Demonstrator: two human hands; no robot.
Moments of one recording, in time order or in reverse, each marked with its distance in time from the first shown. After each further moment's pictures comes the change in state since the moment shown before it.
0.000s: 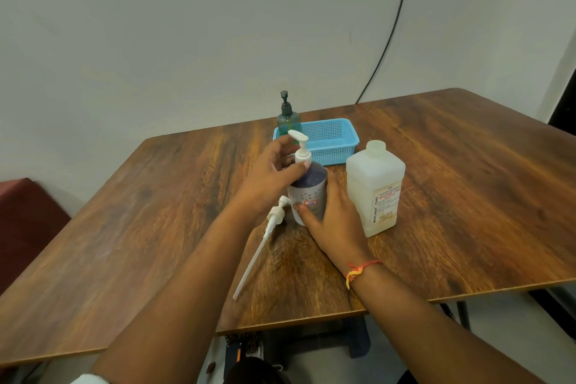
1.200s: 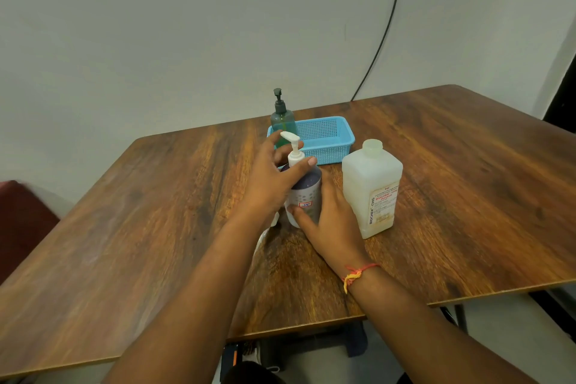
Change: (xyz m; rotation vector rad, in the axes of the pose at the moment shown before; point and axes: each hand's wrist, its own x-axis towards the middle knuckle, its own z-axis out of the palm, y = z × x) left_hand 0.009 -0.007 0.019 0.000 0.128 -0.003; right_hand 0.000 -0.001 -0.003 0.035 0.004 -0.036
